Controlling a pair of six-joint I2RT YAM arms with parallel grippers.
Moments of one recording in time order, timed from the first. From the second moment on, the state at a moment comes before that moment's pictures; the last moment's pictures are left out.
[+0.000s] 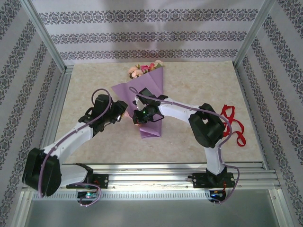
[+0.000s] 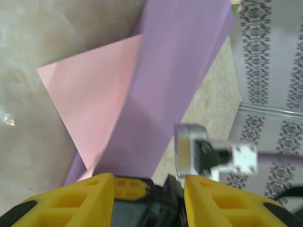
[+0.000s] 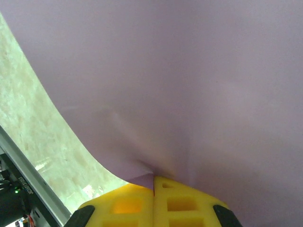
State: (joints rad) left arm -0.34 1.26 0.76 -0.17 0.19 -1.31; right arm 0.75 2.02 1.47 -0.54 -0.47 0.52
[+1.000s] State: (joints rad) left arm -0.31 1.80 0.93 -0.15 0.34 -1.10; right arm 0.39 1.58 1.02 -0.40 -0.44 0.75
